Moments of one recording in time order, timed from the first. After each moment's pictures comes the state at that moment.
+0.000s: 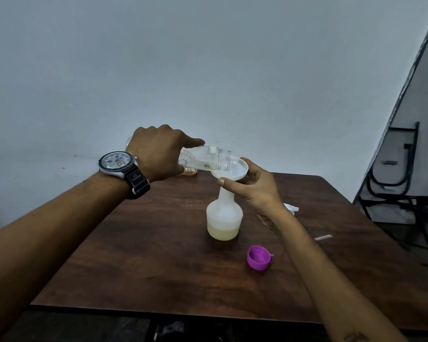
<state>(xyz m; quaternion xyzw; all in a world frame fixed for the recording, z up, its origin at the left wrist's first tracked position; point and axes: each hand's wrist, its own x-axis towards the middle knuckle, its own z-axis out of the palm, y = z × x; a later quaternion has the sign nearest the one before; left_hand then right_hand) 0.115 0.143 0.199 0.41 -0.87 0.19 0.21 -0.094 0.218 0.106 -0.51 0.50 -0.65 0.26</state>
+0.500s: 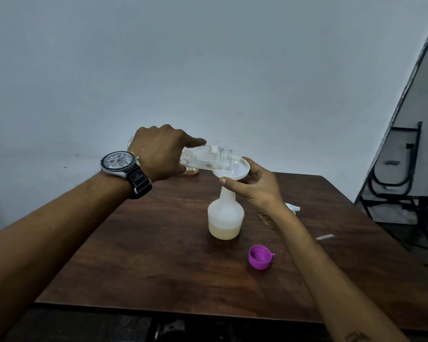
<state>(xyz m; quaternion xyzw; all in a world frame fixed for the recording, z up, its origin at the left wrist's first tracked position) 0.115 0.146 0.198 0.40 -0.87 0.19 0.21 -0.094 0.219 0.106 -0.51 0.50 -0.65 0.26</state>
